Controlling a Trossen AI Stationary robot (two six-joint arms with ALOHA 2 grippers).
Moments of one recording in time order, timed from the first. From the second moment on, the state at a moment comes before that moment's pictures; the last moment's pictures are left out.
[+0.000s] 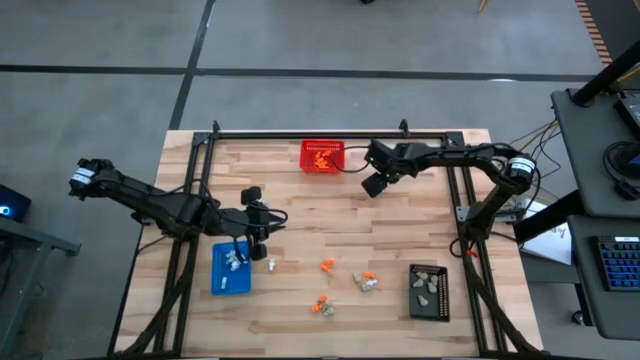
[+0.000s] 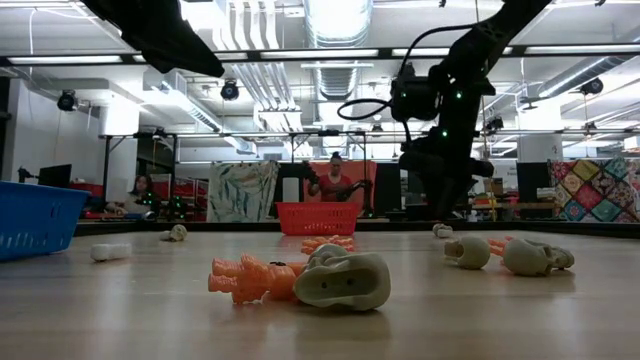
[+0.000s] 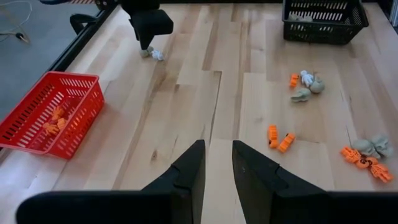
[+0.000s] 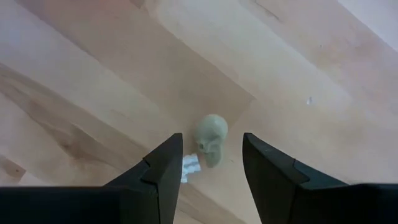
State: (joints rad) left arm -0.31 1.08 0.77 -0.32 -0.44 -0.23; right arm -0.49 1.65 0.98 -0.61 0.13 0.41
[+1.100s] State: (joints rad) left arm -0.31 1.08 0.77 -0.32 -0.44 -0.24; right arm -0.49 1.74 0.96 -0.49 0.13 0.39
